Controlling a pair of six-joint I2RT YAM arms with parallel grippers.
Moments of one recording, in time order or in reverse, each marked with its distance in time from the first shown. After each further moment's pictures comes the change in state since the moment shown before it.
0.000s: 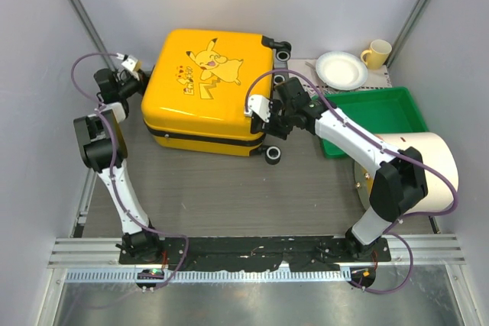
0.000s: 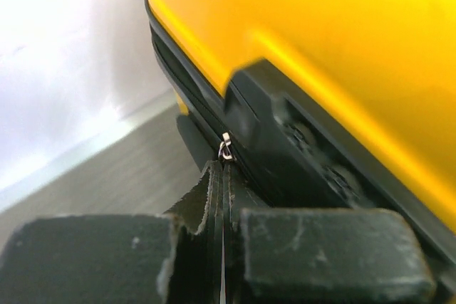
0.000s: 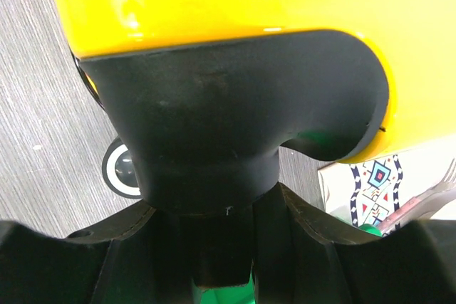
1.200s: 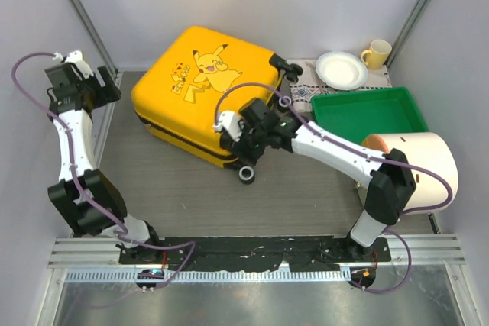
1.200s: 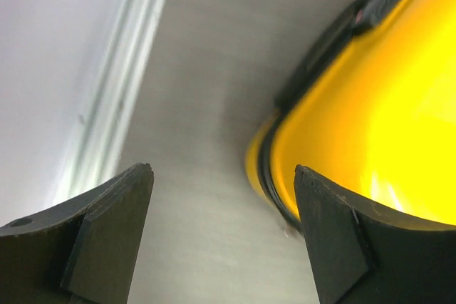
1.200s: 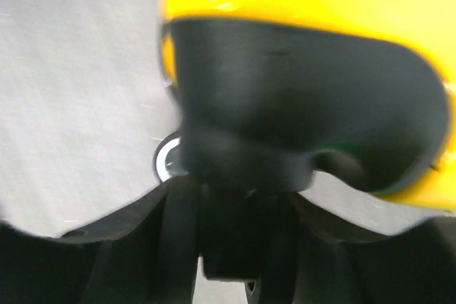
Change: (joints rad) left arm 0.114 -0.647 -0.026 -0.977 -0.721 -0.222; right arm 0.246 0.016 0.034 -0.037 0.042 0.369
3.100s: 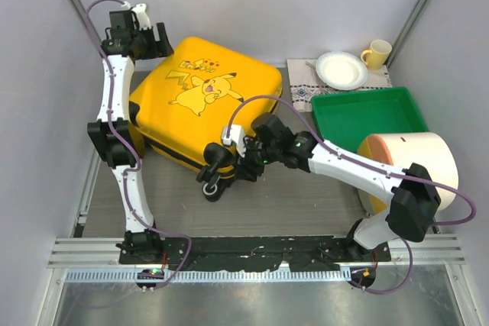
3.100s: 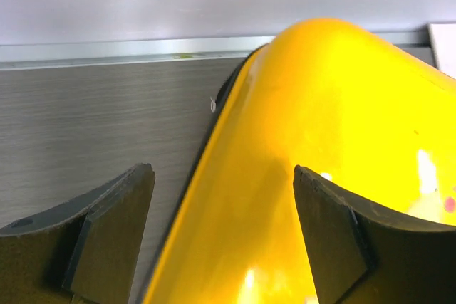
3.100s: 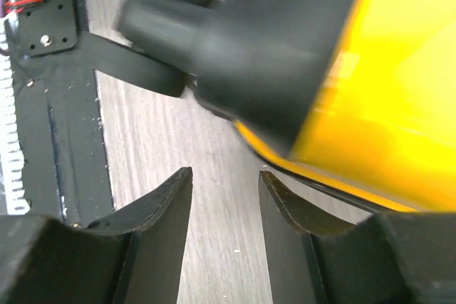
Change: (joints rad) left arm -0.317 0.715 1.006 -0.333 0.026 -0.069; right arm 0.085 -0.187 -0.277 0.249 -0.315 0.150
